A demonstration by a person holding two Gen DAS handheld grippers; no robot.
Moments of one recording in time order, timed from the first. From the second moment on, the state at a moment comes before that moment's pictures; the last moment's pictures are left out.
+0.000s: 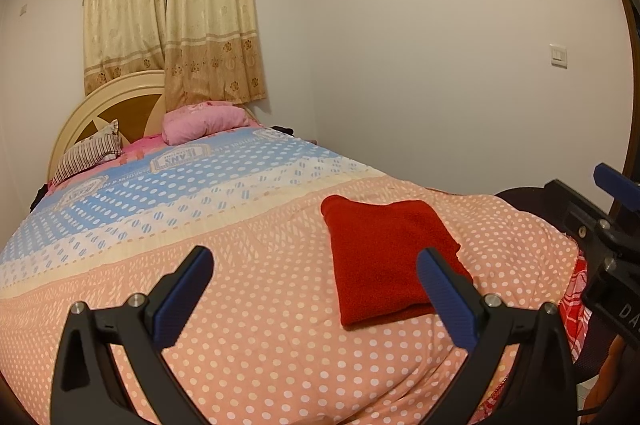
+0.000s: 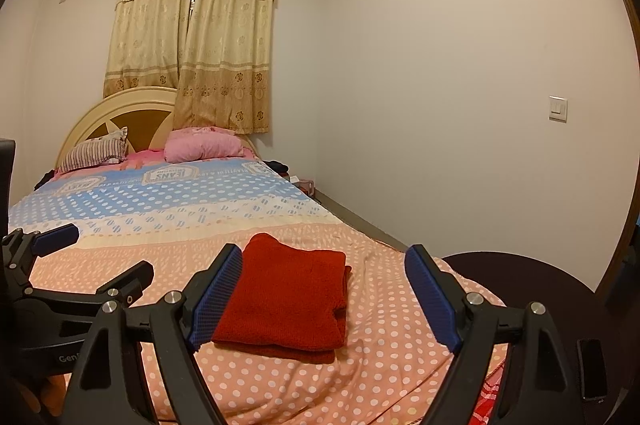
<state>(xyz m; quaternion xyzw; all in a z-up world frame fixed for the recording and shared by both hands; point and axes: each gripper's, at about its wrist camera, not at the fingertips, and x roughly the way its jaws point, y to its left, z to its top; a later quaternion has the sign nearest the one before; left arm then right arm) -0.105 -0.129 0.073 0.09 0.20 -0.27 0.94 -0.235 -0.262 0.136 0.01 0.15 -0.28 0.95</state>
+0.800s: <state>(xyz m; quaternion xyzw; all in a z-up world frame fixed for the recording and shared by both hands) -0.102 -0.127 0.070 0.09 0.20 -0.27 0.94 -0.233 -0.265 0.133 0.01 0.16 -0.28 0.95</state>
